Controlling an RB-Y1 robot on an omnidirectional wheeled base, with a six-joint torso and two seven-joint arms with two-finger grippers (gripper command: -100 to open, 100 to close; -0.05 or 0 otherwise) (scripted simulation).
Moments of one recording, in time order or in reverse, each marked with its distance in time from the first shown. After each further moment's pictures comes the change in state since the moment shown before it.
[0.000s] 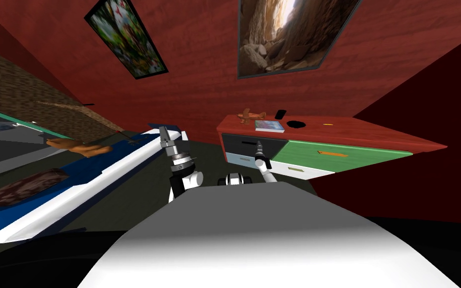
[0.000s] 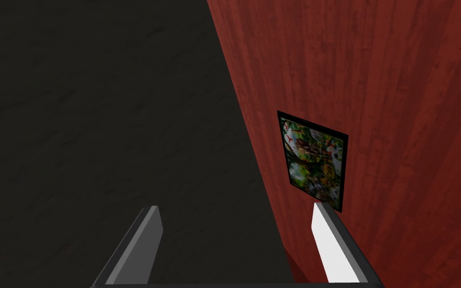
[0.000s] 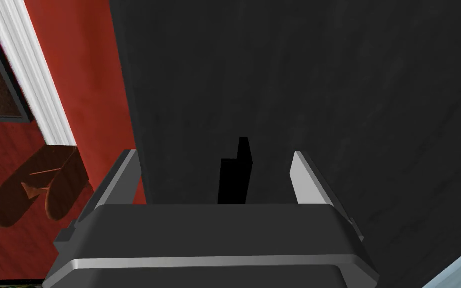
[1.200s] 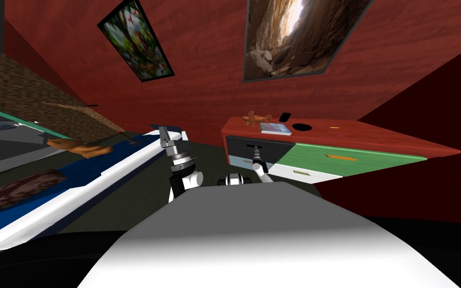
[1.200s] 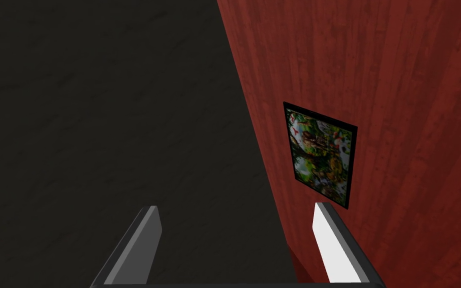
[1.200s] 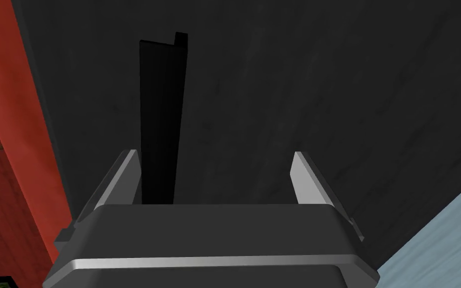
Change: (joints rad) left arm 0.000 0.000 0.000 0.000 0.000 0.000 0.000; right arm -0.001 -0.012 0.110 0.149 -0.076 -0.103 0.105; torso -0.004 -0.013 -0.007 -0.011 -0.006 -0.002
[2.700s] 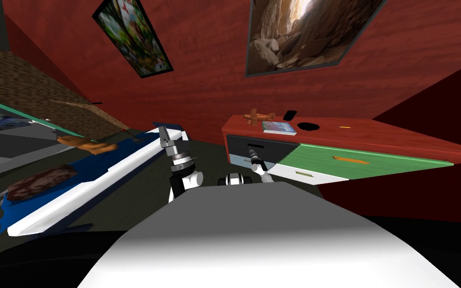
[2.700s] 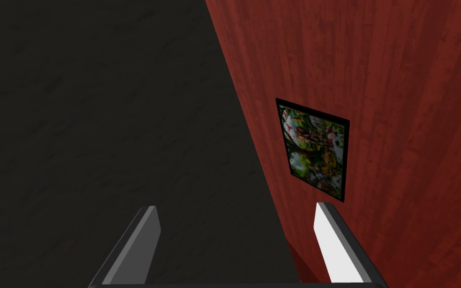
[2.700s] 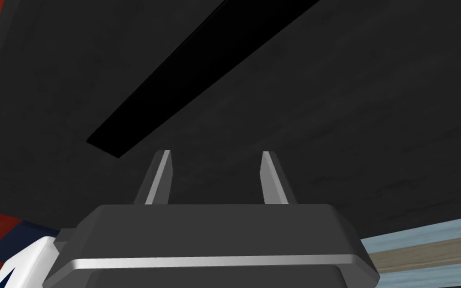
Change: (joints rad) left arm 0.000 0.000 0.000 0.000 0.000 0.000 0.000; right arm -0.017 -0.015 0.016 0.018 0.274 0.120 0.366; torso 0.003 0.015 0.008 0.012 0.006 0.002
